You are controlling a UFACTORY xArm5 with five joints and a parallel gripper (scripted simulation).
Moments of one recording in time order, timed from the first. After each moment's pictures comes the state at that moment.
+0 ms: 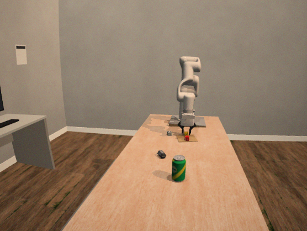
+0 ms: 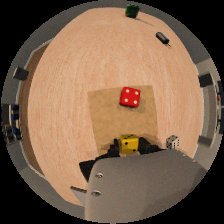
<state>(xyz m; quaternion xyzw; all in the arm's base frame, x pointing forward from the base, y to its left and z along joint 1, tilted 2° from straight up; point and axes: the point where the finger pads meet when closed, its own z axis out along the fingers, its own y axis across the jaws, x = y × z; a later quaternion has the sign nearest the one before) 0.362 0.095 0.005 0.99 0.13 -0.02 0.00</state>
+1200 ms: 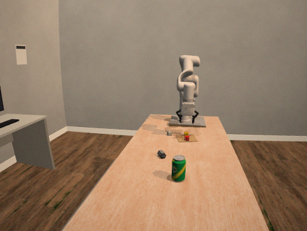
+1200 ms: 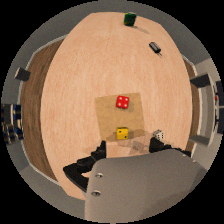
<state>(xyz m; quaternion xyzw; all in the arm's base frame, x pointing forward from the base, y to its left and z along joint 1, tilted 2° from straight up) 0.366 0.093 0.085 0.99 0.13 -0.02 0.00</state>
